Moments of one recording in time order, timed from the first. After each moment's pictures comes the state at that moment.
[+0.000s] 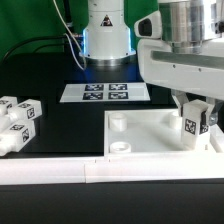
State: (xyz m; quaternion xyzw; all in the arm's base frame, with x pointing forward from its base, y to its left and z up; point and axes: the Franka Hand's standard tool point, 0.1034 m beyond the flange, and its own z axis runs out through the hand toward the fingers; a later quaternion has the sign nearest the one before) arm 0.642 0.099 0.072 -0.83 0.55 0.00 0.07
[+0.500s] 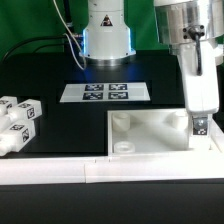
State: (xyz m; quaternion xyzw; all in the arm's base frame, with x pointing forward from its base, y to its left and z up) arm 0.642 0.105 0.070 -0.61 0.78 0.02 0.09
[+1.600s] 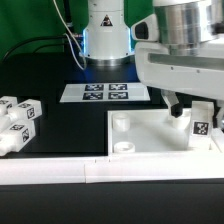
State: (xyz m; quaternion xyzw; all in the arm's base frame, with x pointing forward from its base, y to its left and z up) arm 0.638 0.112 0.071 -0.95 0.31 -0.02 0.04
